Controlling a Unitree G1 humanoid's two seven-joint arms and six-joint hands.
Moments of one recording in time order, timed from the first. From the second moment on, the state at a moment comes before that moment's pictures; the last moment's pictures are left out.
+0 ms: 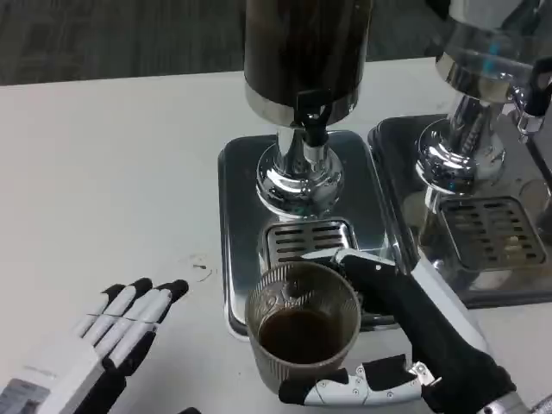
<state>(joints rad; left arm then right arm) 0.47 0.70 -0.01 0.12 0.76 -0.77 0.42 0.36 -0.21 0.23 -0.32 -0.28 -0.28 0.19</state>
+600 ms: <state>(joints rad) 0.46 0.69 -0.01 0.13 0.75 -0.76 0.41 0.37 -0.21 0.23 -0.33 -0.27 -0.27 0.19</state>
